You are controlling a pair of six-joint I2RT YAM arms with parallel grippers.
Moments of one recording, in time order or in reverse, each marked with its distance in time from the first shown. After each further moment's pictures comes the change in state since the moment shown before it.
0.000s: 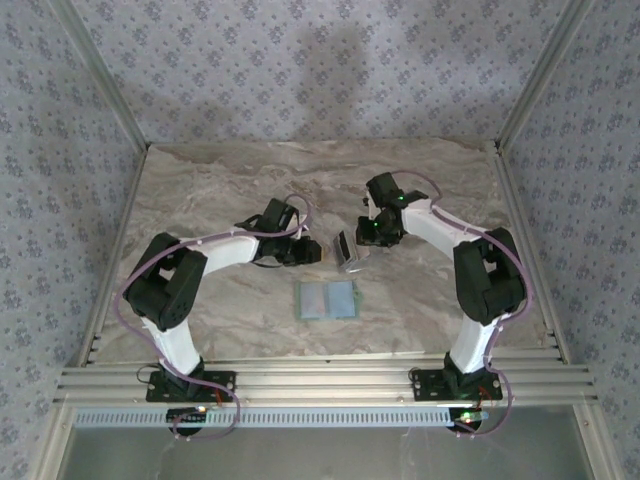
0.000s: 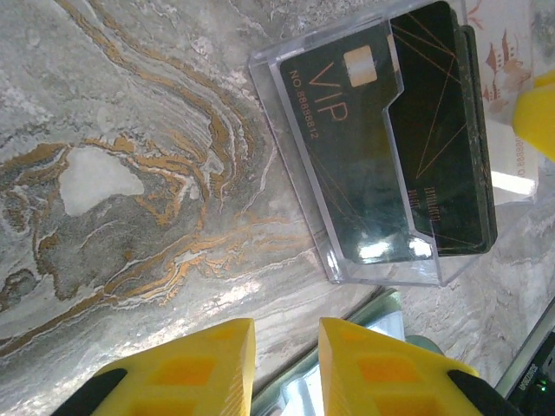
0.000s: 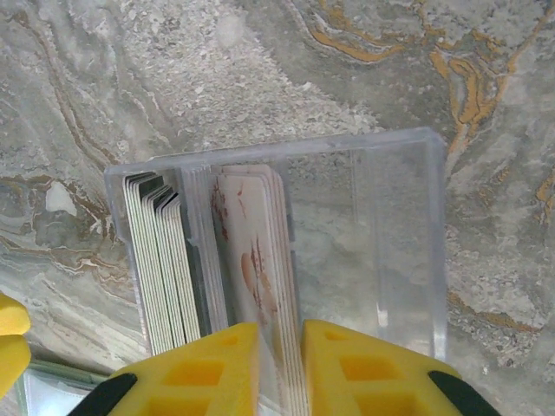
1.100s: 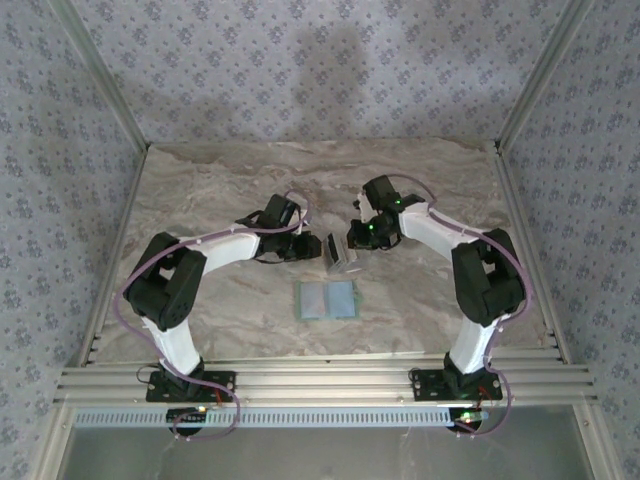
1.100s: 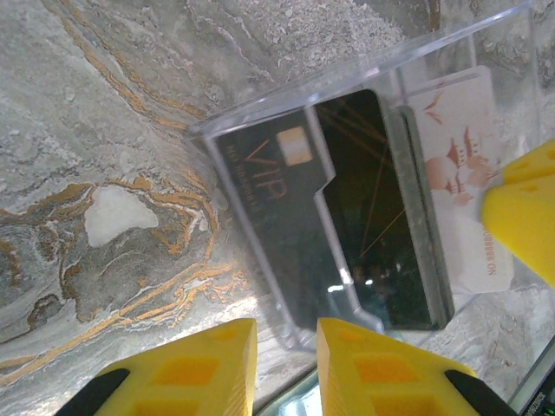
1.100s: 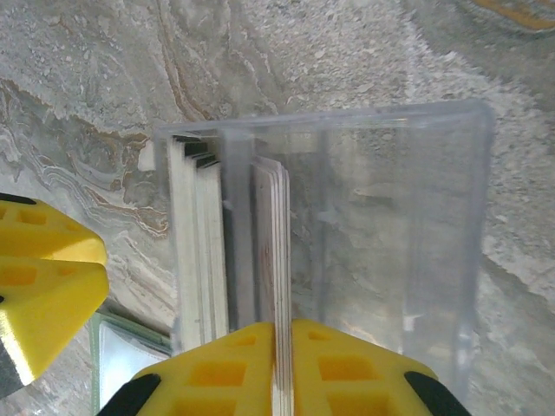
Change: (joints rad) left arm -0.002 0.007 0.046 -0.027 -0.053 -0.016; right arm 0.019 0.000 -0.033 0.065 -0.165 -0.022
